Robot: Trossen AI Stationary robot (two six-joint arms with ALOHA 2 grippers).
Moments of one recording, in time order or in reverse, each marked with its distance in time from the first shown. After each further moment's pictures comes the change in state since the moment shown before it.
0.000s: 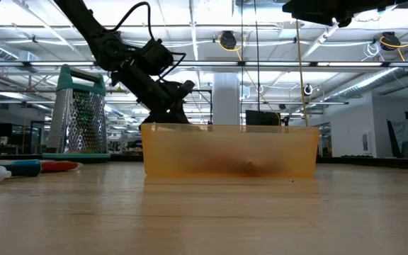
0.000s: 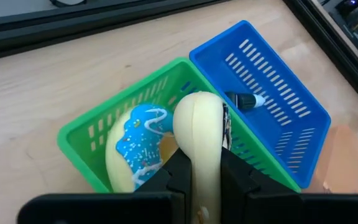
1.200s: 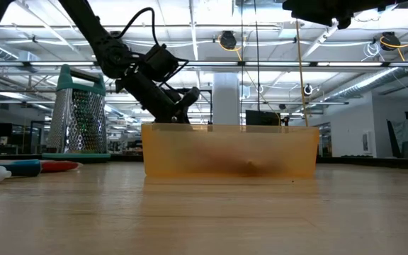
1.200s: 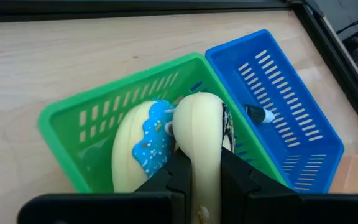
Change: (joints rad) left arm -0.034 0.074 0.001 0.086 -0.085 -0.167; right arm 0.003 0.000 0.000 0.008 -0.013 0.060
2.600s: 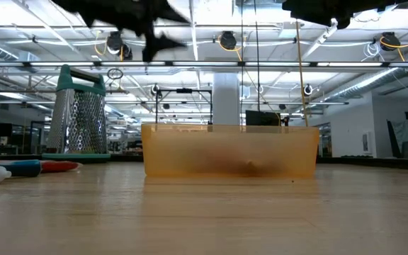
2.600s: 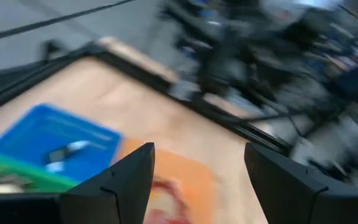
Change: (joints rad) left arm -0.131 -0.558 0.000 -0.187 0.352 0.335; right arm 0.000 0.000 0.000 -0.008 -0.012 -0.007
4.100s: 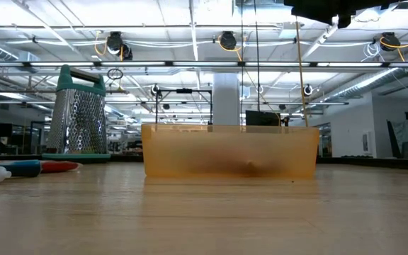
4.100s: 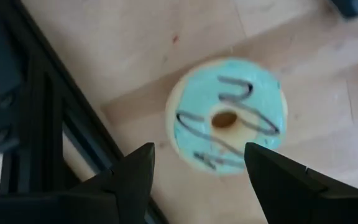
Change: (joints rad) left arm -1.324 0.212 -0.016 -1.069 -0.212 -1.766; right arm 0.032 0.000 0.000 0.005 -0.003 0.023
